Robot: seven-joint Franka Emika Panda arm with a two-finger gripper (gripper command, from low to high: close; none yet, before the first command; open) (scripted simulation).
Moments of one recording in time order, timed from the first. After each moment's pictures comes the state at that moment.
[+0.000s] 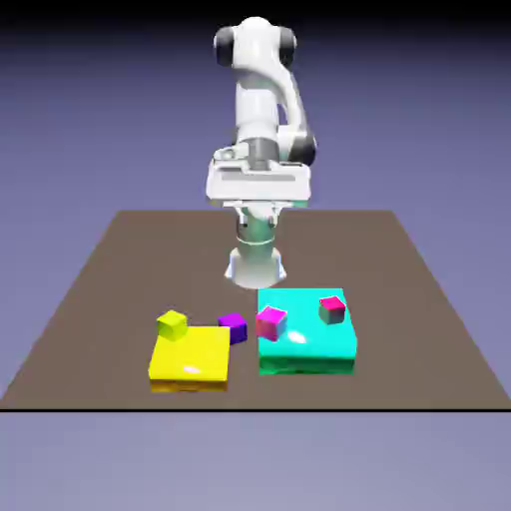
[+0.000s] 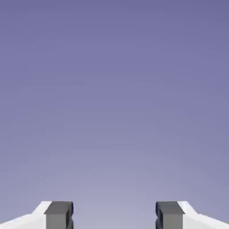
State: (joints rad) arm -0.01 -0.54 0.01 -2.82 0.01 3.03 0.79
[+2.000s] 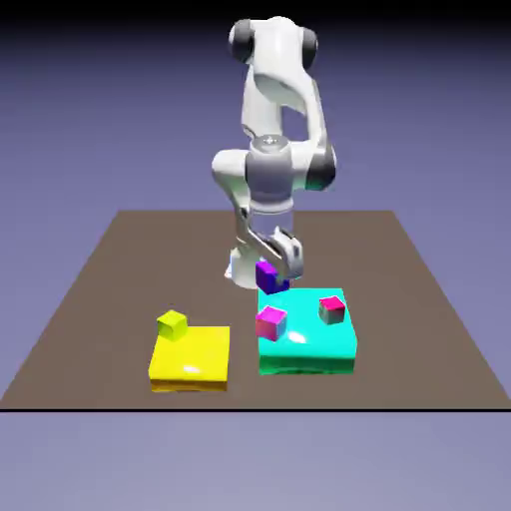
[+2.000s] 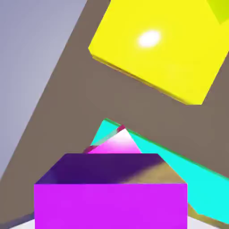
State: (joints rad) arm -0.41 -0.19 0.50 -2.62 0.19 2.43 1.84
